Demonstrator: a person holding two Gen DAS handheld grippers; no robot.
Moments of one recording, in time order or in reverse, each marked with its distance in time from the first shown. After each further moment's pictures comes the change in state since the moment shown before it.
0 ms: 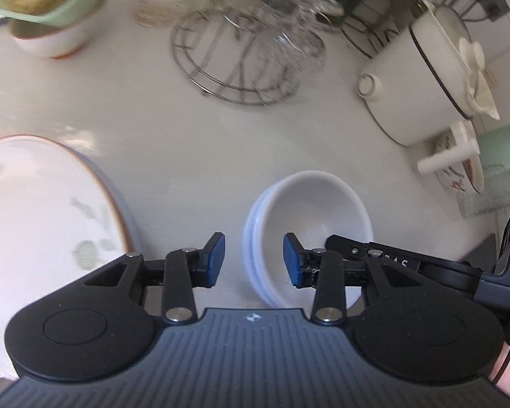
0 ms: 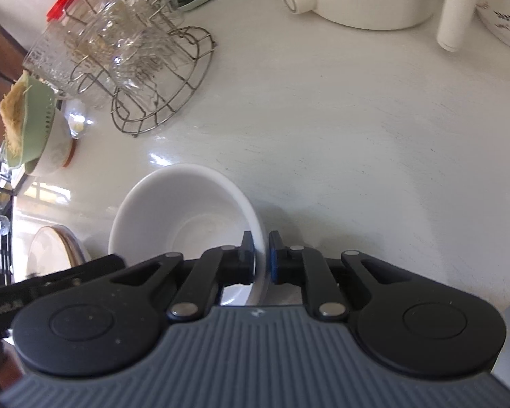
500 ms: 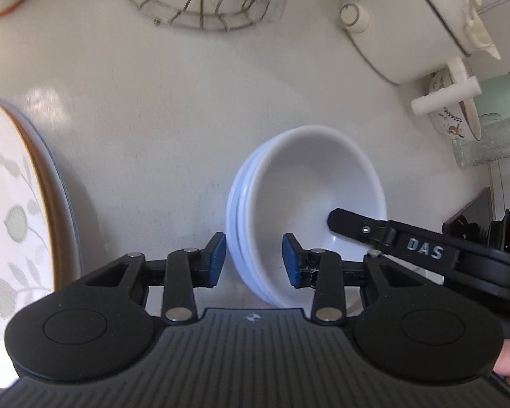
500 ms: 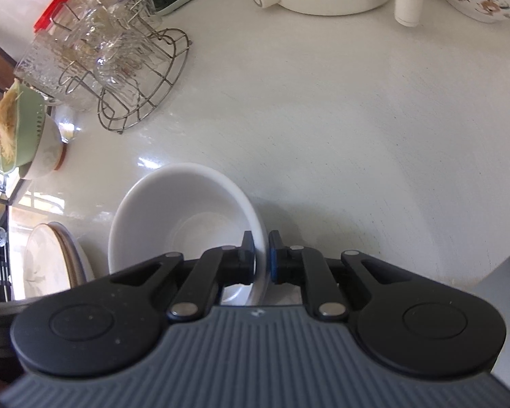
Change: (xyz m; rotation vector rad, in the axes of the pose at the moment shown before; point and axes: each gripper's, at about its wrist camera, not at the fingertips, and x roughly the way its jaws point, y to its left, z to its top) left arm 0.051 -0.012 -0.021 0.048 0.156 -0.053; right arm -0.012 -0.013 -0.018 0.062 -0.014 -0.028
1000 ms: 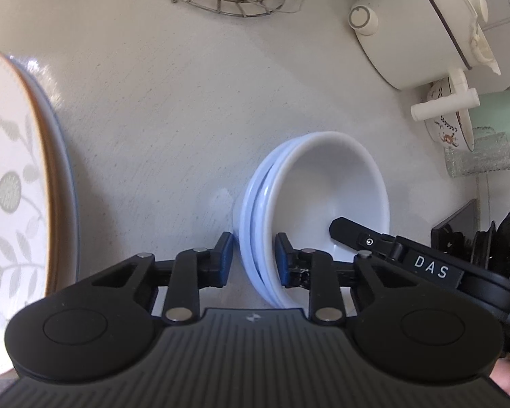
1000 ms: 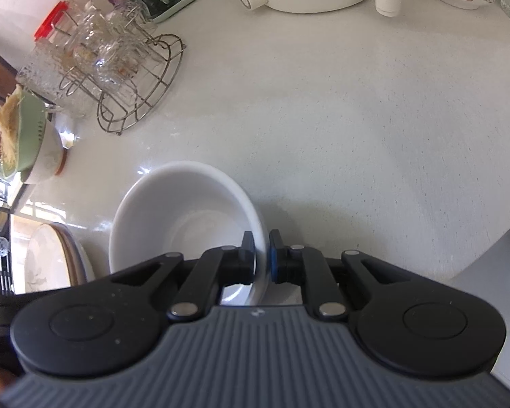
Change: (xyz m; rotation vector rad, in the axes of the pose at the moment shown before) left arm -0.006 0.019 -0.014 -0.069 0.006 -0.074; right arm -0.004 -0.003 -0.015 0.029 -0.040 0.009
